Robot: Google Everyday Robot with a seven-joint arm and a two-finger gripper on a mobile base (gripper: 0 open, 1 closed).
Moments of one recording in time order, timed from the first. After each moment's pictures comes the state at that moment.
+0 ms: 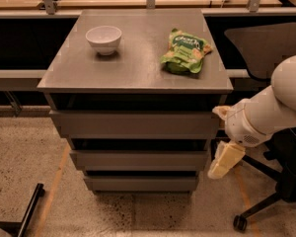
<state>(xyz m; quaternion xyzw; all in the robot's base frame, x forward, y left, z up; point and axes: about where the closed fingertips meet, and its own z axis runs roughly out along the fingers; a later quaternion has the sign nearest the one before) 0.463 -0.177 0.783 -0.61 0.76 0.06 0.22</state>
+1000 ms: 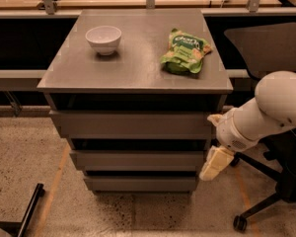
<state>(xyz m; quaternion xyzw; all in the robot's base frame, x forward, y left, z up) 0.477 -0.171 0.739 -0.59 0.77 0.08 0.21</state>
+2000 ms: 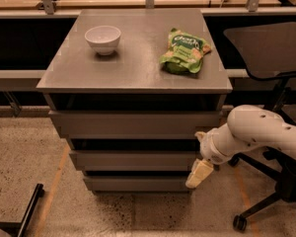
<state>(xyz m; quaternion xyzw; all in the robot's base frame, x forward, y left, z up) 0.513 -0.158 0.622 -0.58 0.78 0.10 0.21</state>
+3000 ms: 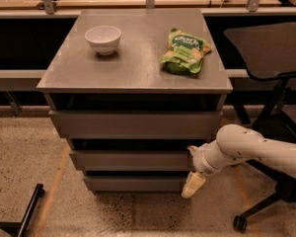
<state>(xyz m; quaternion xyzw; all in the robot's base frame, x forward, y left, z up) 0.521 -0.149 0.532 -0.60 0.76 0.12 0.21</state>
